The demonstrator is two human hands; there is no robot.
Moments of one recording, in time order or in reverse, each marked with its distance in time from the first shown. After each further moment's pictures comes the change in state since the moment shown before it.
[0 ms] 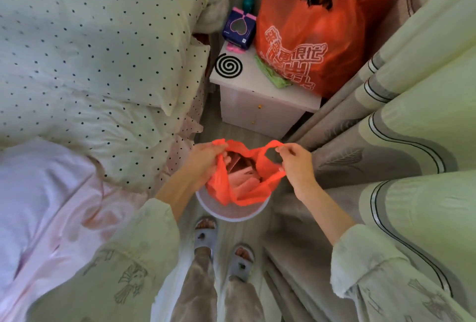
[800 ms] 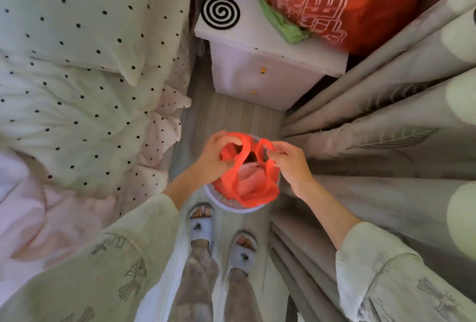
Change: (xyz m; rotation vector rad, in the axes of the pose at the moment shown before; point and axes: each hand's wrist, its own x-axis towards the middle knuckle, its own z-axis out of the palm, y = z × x) left_hand 0.131 -0.095 -0.009 0.647 -0.120 0.371; right_hand 0.072 0.094 0.062 0.106 -0.154 0.051
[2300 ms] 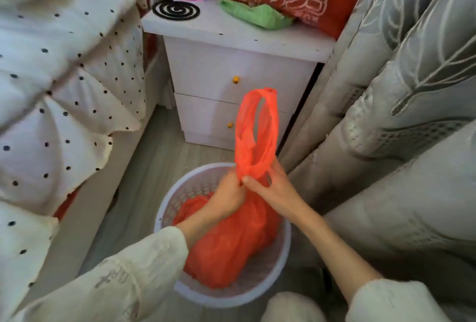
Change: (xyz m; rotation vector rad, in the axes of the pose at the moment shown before) left_hand 0.166 -0.147 0.164 0.061 0.132 0.441; right_hand 0.167 0.201 0.014 -0.342 0.039 -0.569
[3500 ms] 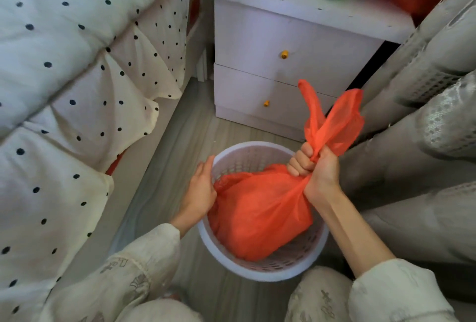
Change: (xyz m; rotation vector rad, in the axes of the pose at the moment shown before) left_hand -0.066 -0.095 -0.061 0.237 0.290 -0.313; right_hand 0.013 -0.031 0.020 1.251 0.092 0.389
